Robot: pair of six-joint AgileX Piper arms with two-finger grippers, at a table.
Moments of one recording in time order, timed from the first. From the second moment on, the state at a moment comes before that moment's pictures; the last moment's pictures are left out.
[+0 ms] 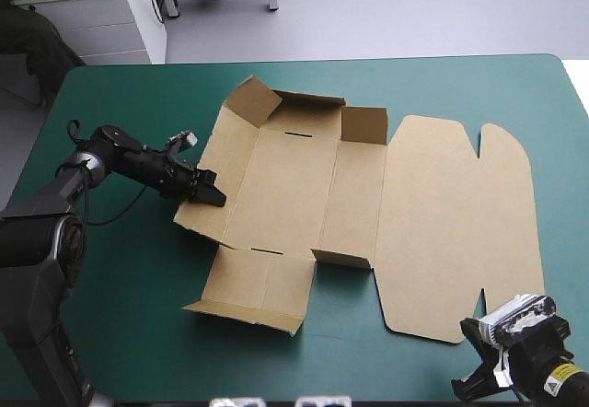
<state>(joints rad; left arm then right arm) 0.06 2.01 -1.39 -0.82 1.21 0.70 0.20 0.27 -0.50 0.30 1.01 -0.36</state>
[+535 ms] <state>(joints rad) 0.00 1.99 -1.55 -0.72 1.22 0.67 0.20 0.27 -0.50 0.30 1.01 -0.36</state>
